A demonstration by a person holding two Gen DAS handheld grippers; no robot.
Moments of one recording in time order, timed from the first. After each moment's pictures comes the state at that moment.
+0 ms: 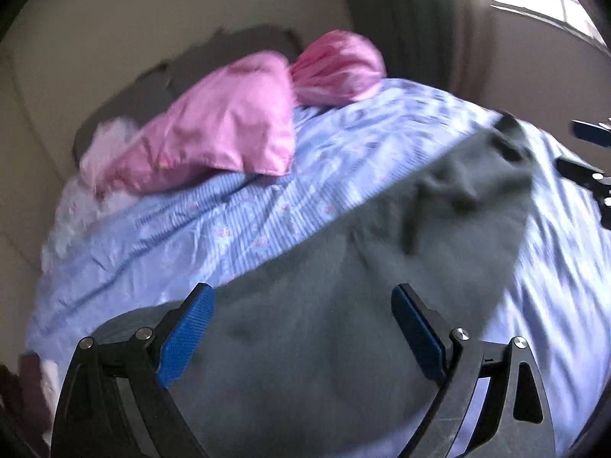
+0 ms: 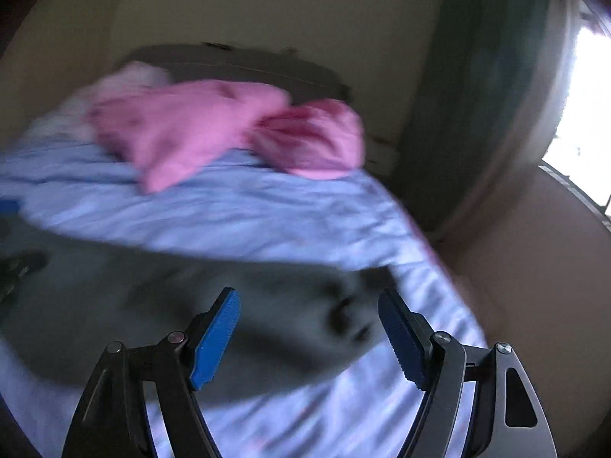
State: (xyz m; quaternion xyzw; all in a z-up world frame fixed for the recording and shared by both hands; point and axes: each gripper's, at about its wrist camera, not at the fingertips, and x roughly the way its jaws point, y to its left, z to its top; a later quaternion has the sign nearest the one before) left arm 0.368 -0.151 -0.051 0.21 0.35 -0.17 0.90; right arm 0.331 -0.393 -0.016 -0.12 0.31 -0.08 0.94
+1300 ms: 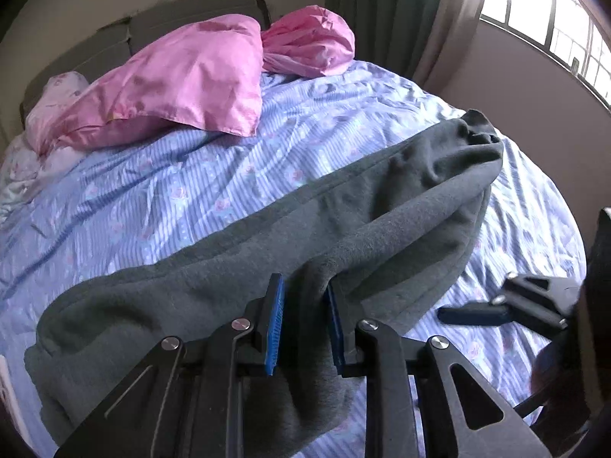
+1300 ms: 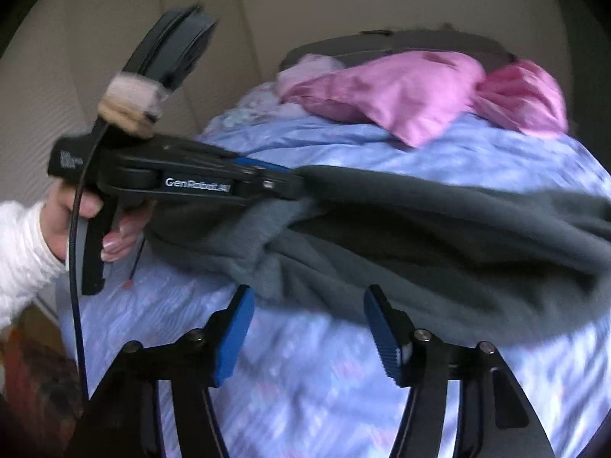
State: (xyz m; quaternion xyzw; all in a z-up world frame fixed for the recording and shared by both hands) left arm 0.410 -0.115 -0.072 0.12 0.44 -0.26 0.85; right arm 0.304 -0.245 -0.097 0.00 0.34 0.26 0.90
